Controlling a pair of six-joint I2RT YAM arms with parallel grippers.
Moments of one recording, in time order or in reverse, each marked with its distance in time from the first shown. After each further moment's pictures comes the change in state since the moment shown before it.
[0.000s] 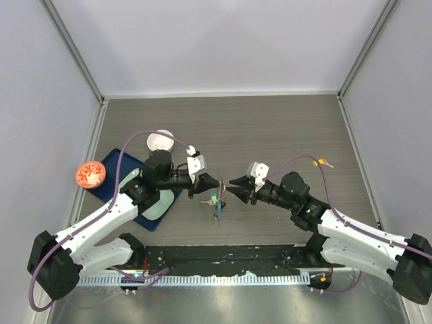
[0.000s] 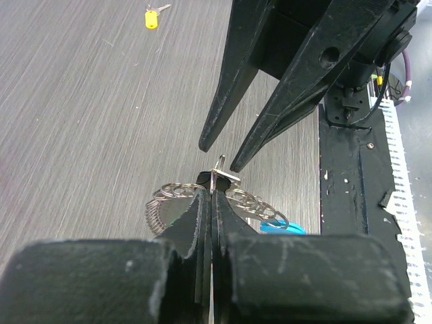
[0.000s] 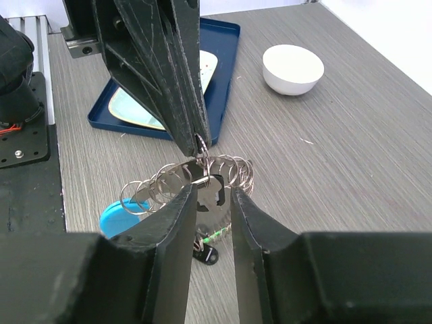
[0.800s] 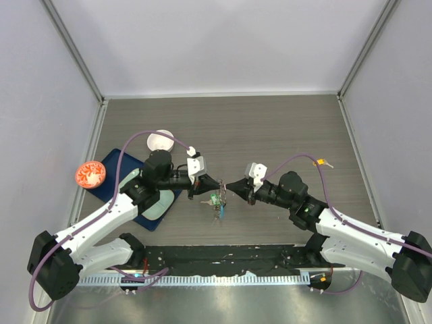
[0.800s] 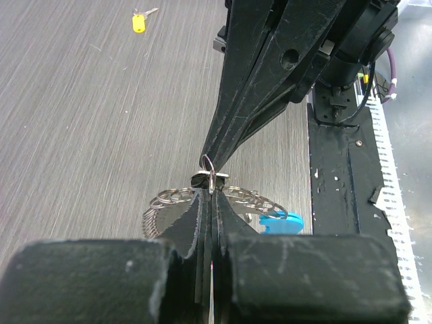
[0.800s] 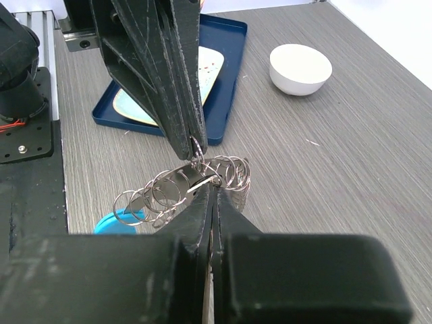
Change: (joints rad) left arm 0.000 0.000 0.000 -0.001 0.040 0.002; right arm -0.001 0.026 -0.001 0.027 -0.023 -0.006
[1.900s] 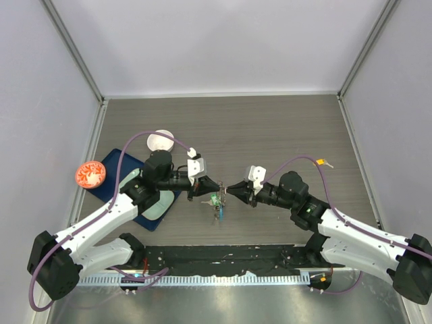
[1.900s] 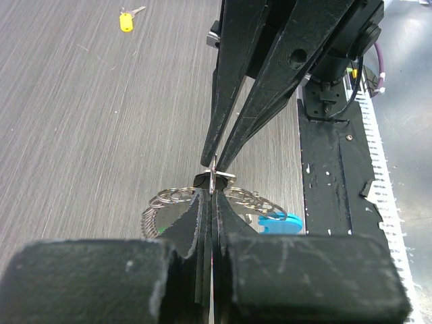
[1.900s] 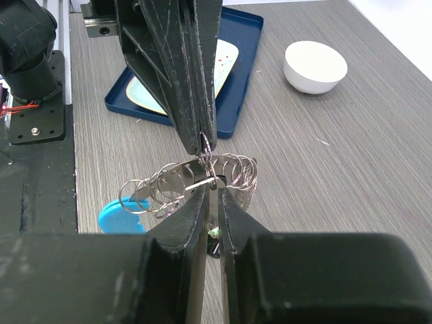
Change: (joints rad) left arm 0.000 0.000 0.000 -0.017 0.034 0.014; right arm 0.000 -0.026 0.014 -0.078 -0.054 -0.044
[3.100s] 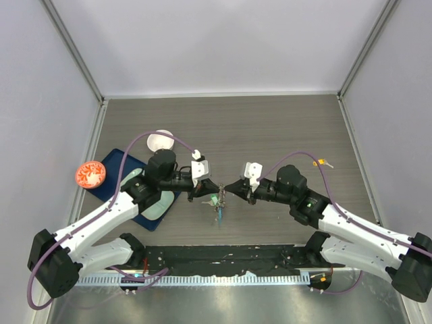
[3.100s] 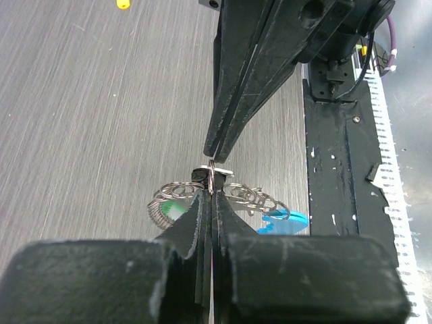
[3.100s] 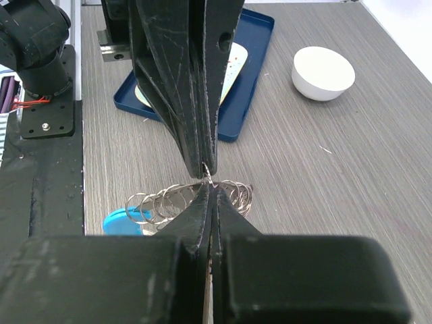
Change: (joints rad) left arm -0.027 0.013 0.045 -0.116 -0.040 0.074; right arm 0.000 0.023 0.110 -0.133 -0.034 -0.043
